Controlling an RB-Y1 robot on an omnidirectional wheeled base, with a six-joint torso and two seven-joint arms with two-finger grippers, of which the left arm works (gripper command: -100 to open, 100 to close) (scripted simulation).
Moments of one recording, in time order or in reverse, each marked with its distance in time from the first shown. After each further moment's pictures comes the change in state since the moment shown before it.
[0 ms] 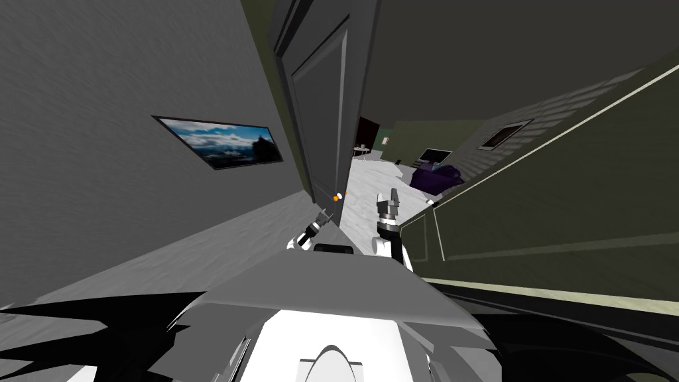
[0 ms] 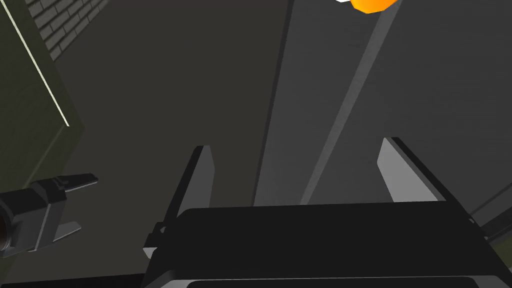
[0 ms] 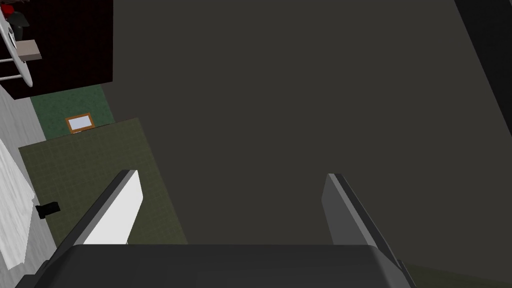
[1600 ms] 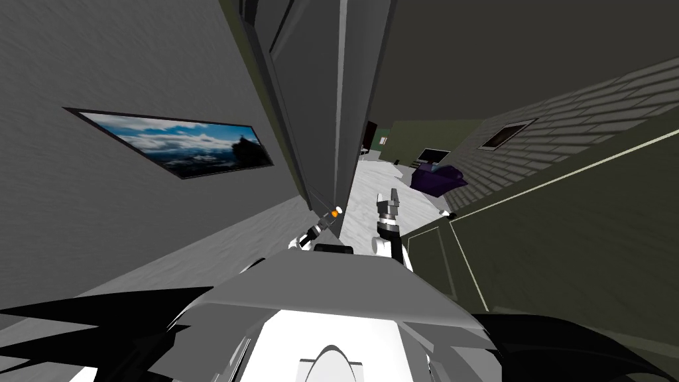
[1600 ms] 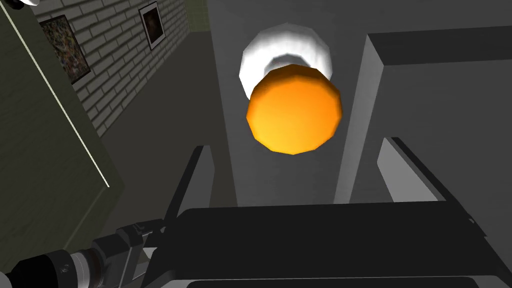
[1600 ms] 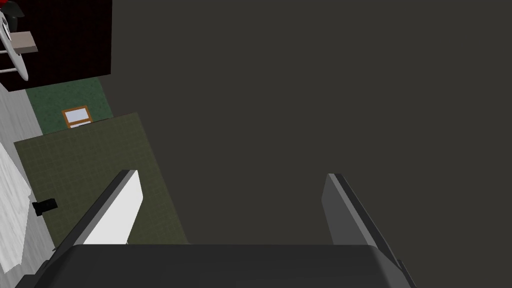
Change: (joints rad) arm -0.090 -0.011 -0.040 0.232 -0.071 -0.059 -0.152
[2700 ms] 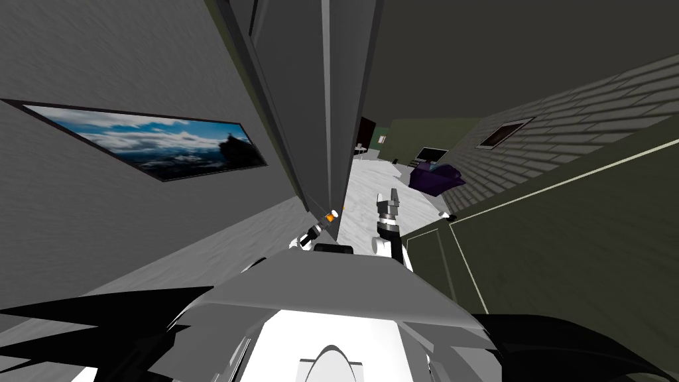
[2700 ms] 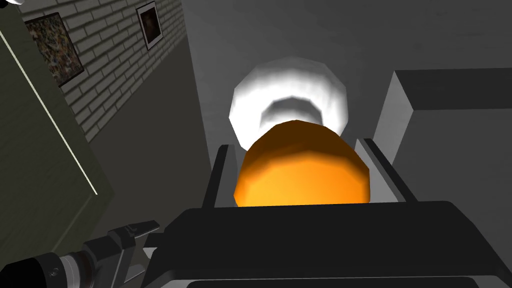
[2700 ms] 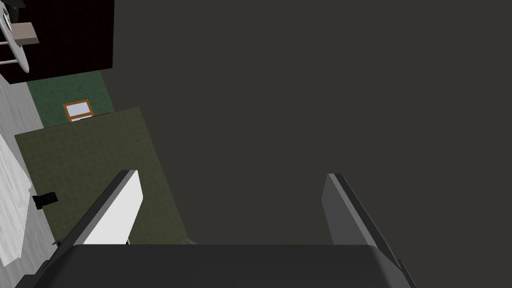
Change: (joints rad) arm -0.006 -0.010 0.005 0.006 0.010 0.010 0.007
